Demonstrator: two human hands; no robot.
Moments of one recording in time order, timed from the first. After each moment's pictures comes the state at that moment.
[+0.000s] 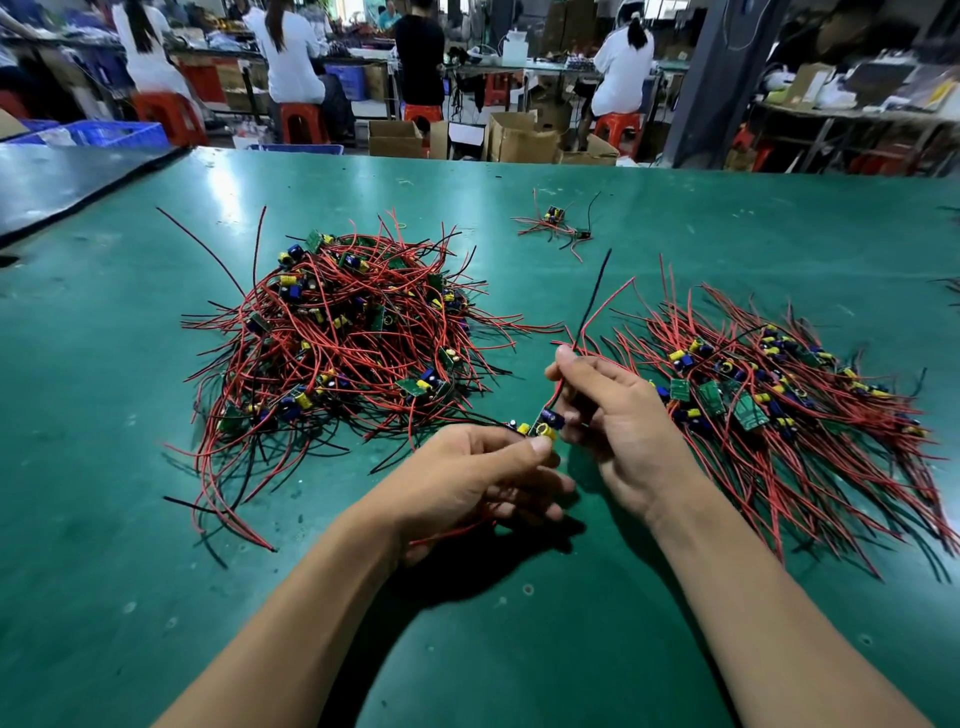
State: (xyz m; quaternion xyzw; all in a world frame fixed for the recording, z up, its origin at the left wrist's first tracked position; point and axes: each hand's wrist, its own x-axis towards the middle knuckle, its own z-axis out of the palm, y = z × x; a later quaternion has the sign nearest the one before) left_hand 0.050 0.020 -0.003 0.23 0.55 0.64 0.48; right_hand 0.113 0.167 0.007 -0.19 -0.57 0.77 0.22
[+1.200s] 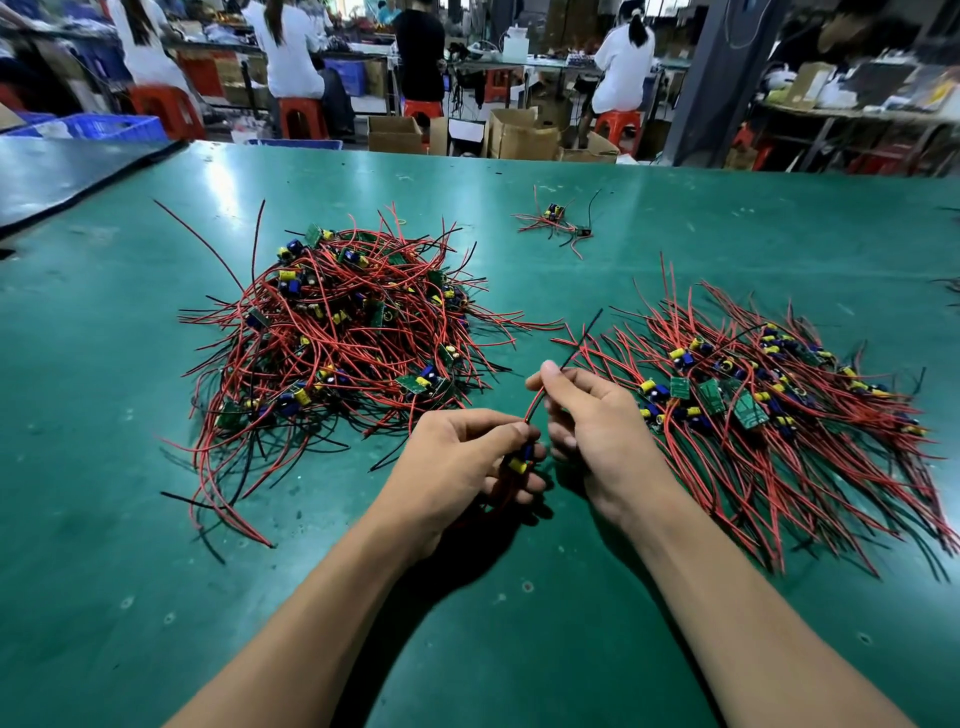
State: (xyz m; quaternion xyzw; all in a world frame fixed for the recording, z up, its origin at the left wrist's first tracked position) left_hand 0.053 0.025 -0.010 0.19 0.61 0.70 0.33; right_hand 0.103 0.159 -0.012 -0.22 -0.60 0.74 0.21
